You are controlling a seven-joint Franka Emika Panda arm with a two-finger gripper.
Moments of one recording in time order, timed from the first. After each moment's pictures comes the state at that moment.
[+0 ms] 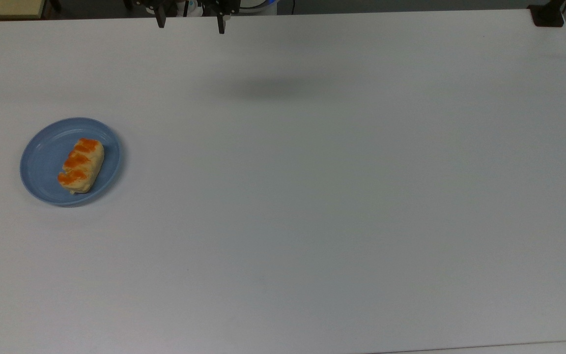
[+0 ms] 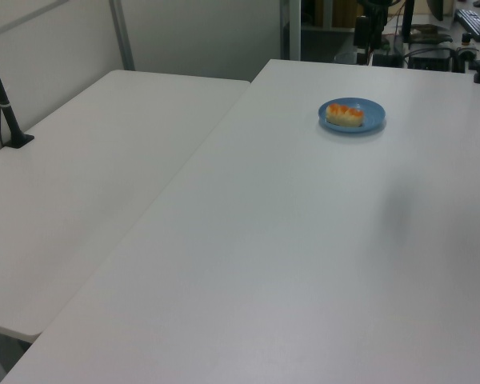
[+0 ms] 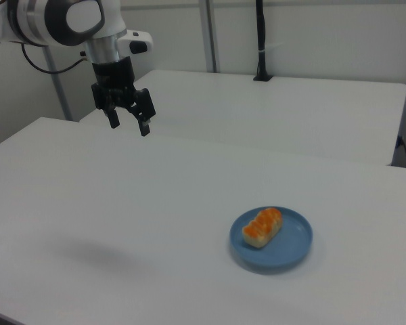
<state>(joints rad) 0.07 -0.01 -0.11 -1.63 -0.02 1.65 0.03</state>
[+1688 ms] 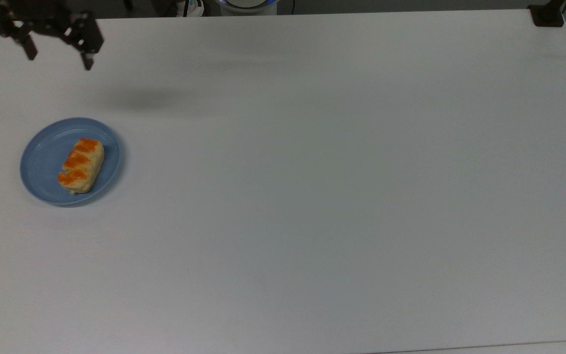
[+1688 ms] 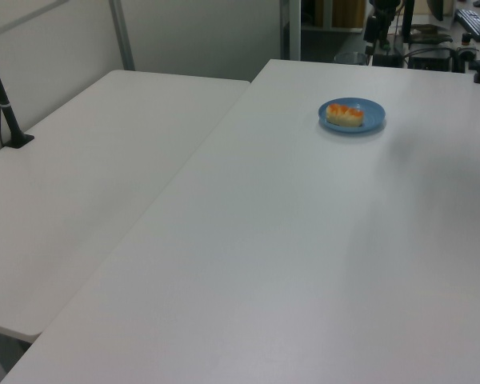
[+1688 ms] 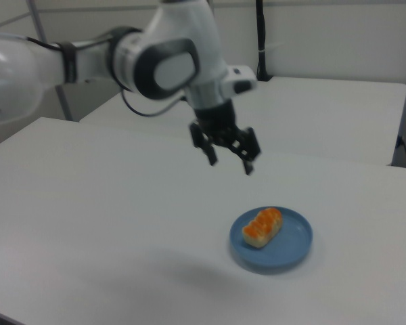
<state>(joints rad) -0.03 0.16 -0.40 -1.65 0.01 1.96 -0.29</state>
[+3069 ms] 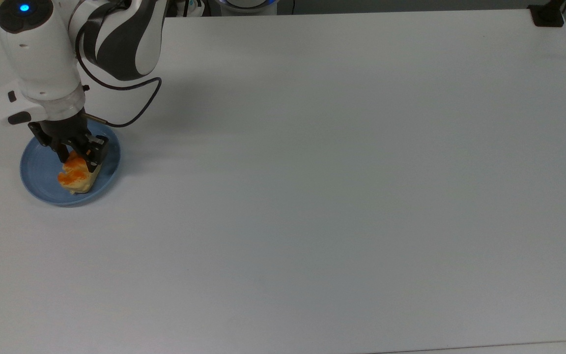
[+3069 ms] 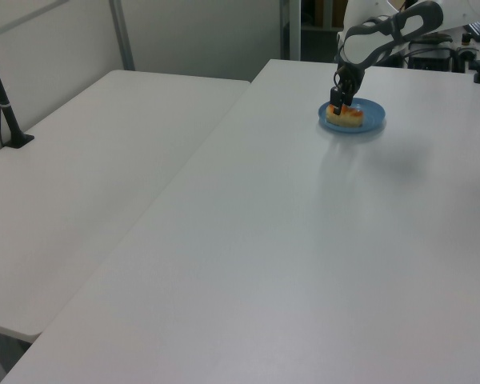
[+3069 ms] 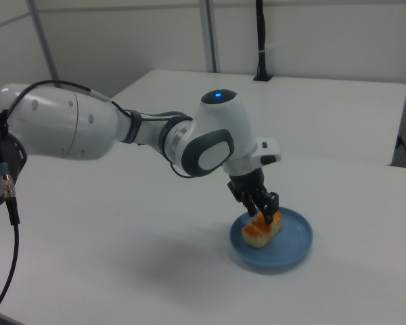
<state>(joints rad) -0.02 0.52 -0.41 -1.65 0.15 2.35 -0.19</state>
